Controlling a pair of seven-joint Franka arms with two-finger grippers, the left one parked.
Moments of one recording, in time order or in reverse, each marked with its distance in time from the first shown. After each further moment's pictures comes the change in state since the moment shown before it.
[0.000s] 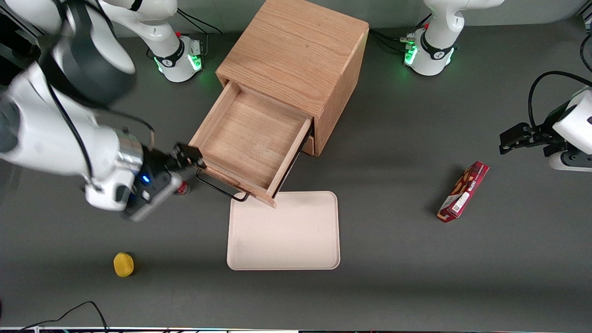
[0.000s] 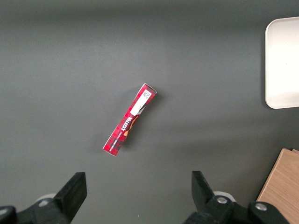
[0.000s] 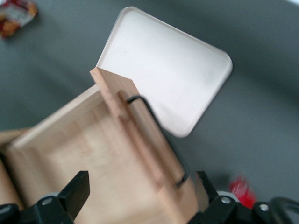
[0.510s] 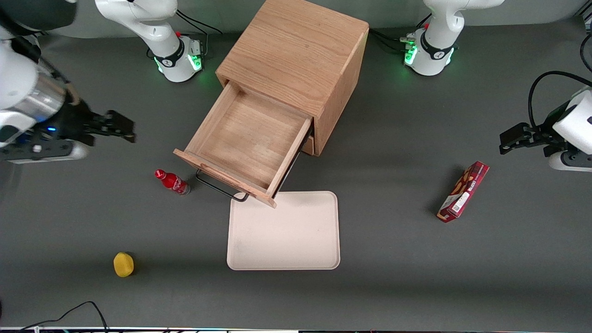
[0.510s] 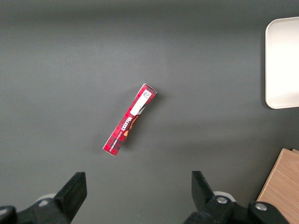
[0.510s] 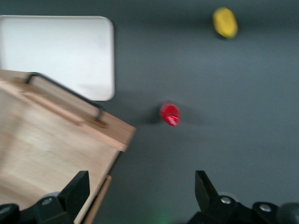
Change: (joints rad) arm -0.026 -0.260 -0.182 -0.164 -0.149 -0.153 0.248
